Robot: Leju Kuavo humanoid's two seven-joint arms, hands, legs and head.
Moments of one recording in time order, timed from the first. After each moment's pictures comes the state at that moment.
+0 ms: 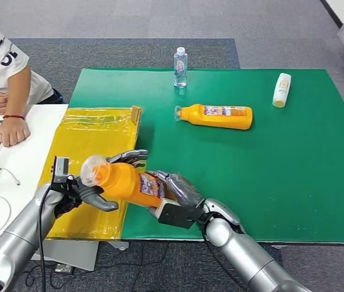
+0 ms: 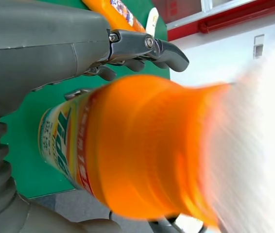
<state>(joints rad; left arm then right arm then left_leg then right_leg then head) -0.49 0.23 -0.44 -1.08 0.12 -0.95 -0.70 -0.44 0.08 0.74 -1.05 0.49 0.02 -0.47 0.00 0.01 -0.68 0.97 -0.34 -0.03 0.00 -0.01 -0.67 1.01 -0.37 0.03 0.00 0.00</state>
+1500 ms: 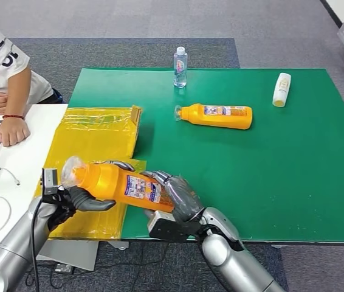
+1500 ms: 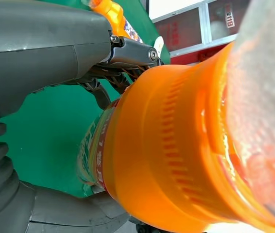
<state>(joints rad) -0.38 0.26 -0.37 -1.15 0.10 -0.86 -0.71 -0.30 0.09 0.71 -1.28 0.64 -0.08 -0.38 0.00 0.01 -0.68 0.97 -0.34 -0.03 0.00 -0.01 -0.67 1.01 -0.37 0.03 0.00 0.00</state>
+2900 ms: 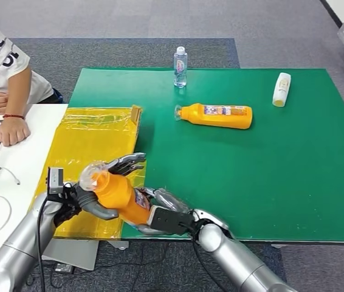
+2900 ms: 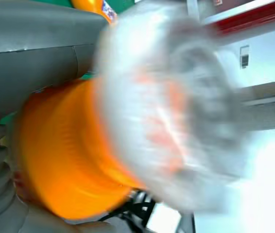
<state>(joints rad) -0.40 0.19 -0.36 -1.20 0.06 -0.93 -0.70 -0.42 0.13 0.76 -0.97 0.41 0.18 -0.46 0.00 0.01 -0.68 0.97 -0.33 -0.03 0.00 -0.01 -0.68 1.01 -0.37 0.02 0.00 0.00</state>
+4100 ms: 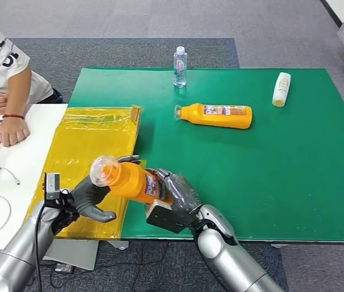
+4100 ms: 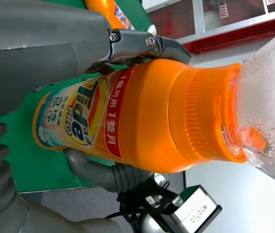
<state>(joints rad) -0.34 0.21 -0.34 -1.20 0.06 -0.92 -0.70 -0.34 0.14 0.67 -1.13 0.63 -0.12 -0.36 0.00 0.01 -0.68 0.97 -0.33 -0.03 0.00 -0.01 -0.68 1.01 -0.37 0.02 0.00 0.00</state>
